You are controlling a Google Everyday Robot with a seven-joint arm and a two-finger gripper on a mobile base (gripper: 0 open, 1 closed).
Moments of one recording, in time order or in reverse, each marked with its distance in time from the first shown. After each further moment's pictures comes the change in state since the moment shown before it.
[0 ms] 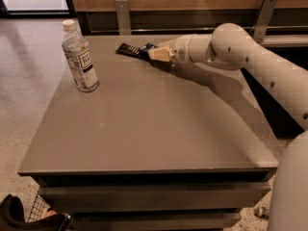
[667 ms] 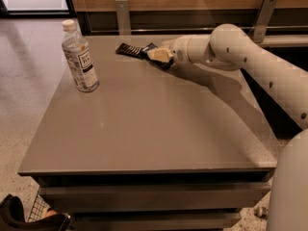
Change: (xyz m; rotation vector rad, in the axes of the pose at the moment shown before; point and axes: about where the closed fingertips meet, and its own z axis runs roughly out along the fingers) arm 0.001 0.004 0.005 -0.009 0.001 0.001
